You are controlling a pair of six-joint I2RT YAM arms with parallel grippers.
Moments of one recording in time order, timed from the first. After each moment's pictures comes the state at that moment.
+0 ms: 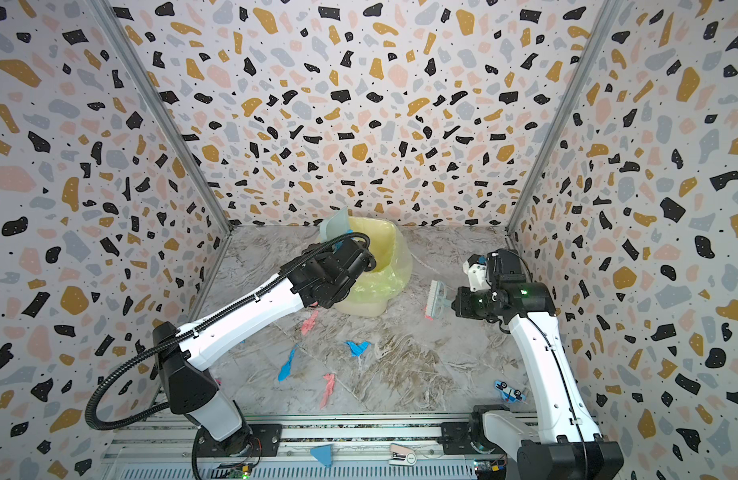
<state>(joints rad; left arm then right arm) -0.90 1.69 1.71 -0.96 -1.17 0.62 0.06 1.11 1.23 -1.16 -0.37 0.13</state>
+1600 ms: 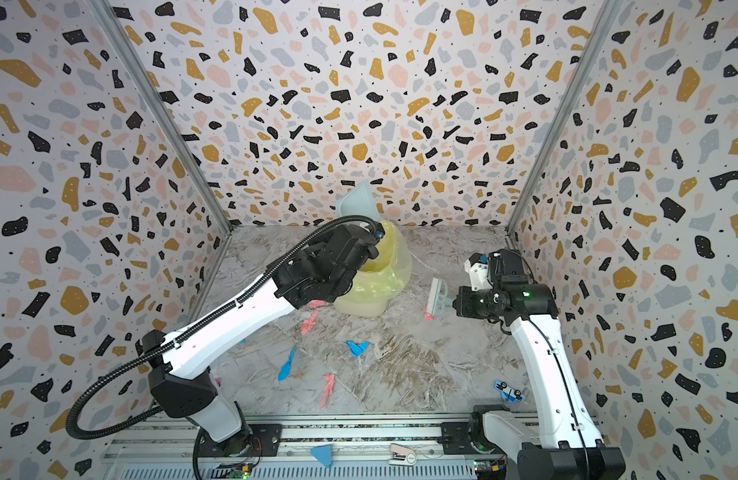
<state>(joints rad) -0.99 1.67 1.94 -0.91 -1.03 0.57 0.06 1.09 1.25 -1.16 -0.36 0.13</state>
